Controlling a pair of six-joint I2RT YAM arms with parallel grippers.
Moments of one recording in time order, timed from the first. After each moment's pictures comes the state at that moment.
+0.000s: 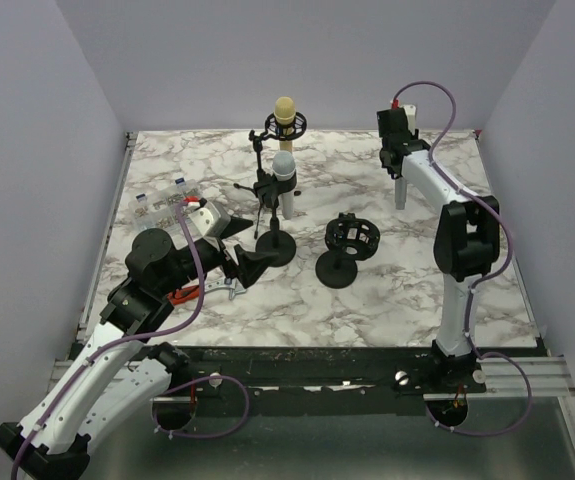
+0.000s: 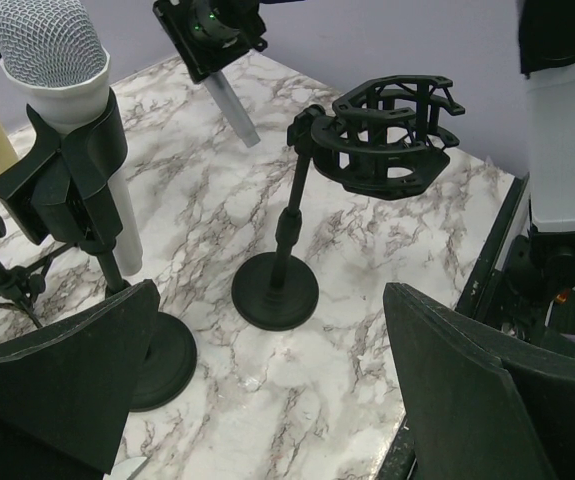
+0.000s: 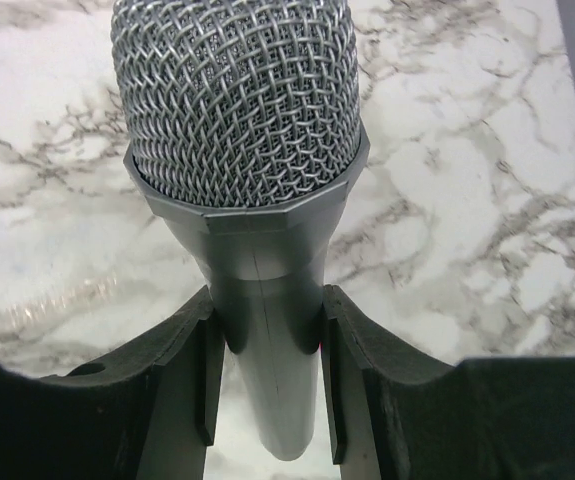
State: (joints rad) left arm -0.57 0.65 0.78 -0.13 0.44 -0.13; right arm 0.22 2.18 1.88 -0.46 0.55 0.12
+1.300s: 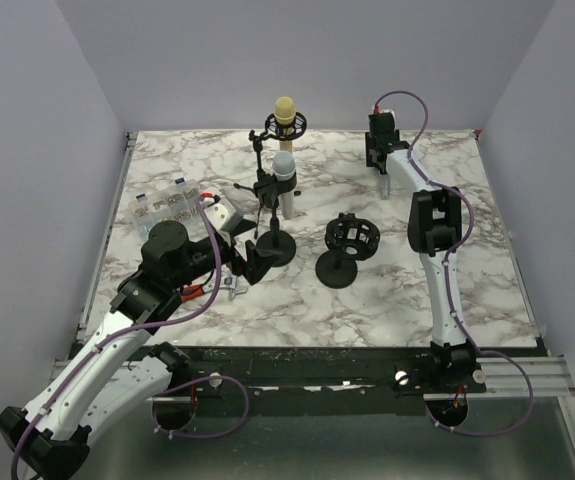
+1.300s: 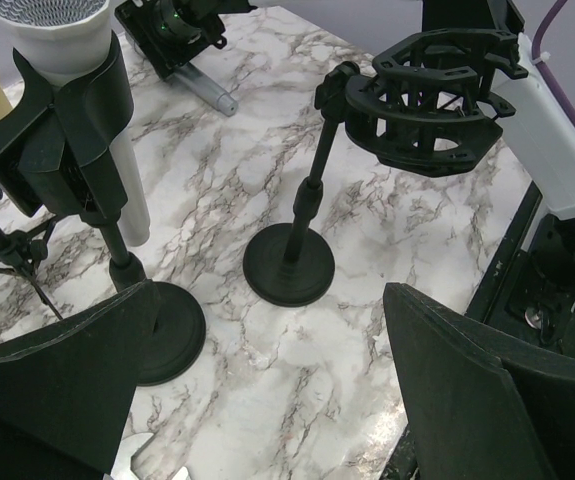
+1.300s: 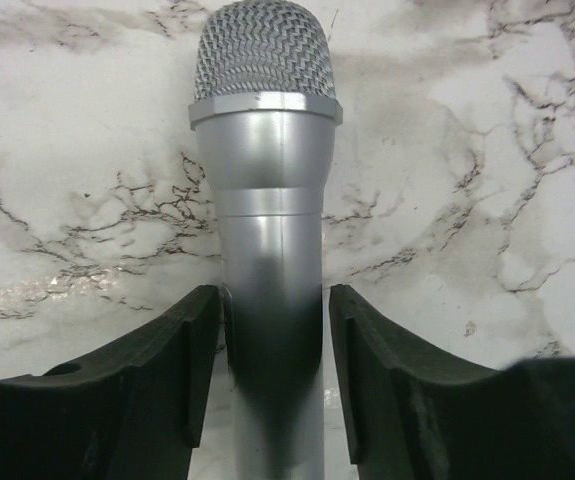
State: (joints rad) left arm -0.58 0.73 0.78 -0.16 0.39 -0.10; right arm 0.19 2.60 2.26 -0.39 0.38 0.00
